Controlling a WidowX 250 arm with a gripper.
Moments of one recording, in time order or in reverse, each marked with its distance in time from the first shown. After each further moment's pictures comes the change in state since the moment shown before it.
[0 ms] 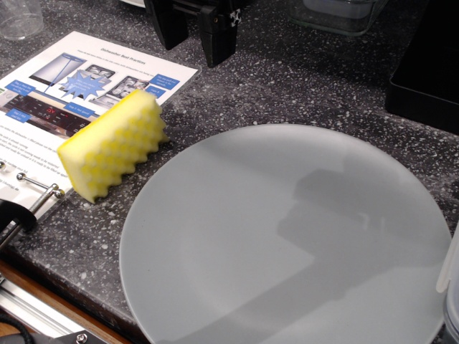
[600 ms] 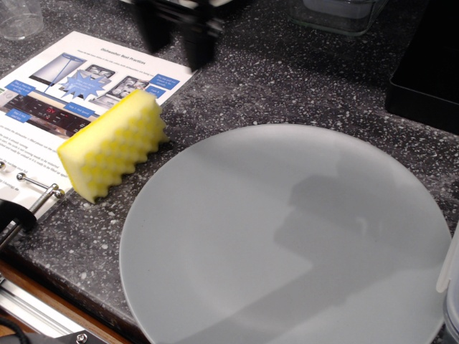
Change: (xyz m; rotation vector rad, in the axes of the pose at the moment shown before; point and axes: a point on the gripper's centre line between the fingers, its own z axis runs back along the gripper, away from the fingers) arm -0.022 0.027 0.004 0.034 -0.006 -0.011
